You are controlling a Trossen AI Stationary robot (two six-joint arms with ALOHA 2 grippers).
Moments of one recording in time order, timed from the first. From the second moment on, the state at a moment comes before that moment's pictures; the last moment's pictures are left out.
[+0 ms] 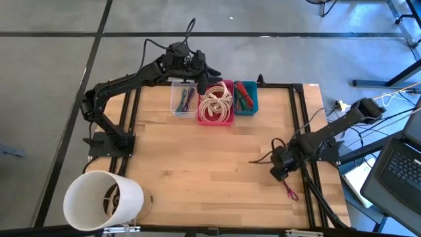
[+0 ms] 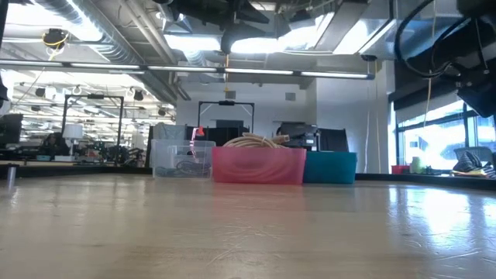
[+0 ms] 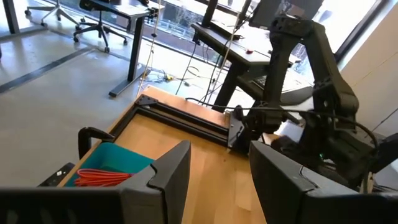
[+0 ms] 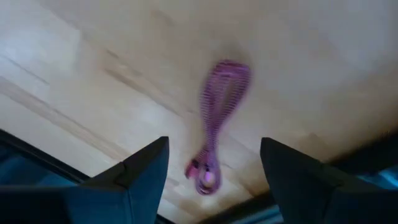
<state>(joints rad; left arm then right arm) 0.55 1.58 1.48 -0.15 0.44 -0.23 0.50 1.10 0.58 -0.89 -0.33 1.46</state>
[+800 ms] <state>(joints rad) 0.55 1.58 1.48 -0.15 0.44 -0.24 0.71 1.44 0.58 -0.66 -0.35 1.47</state>
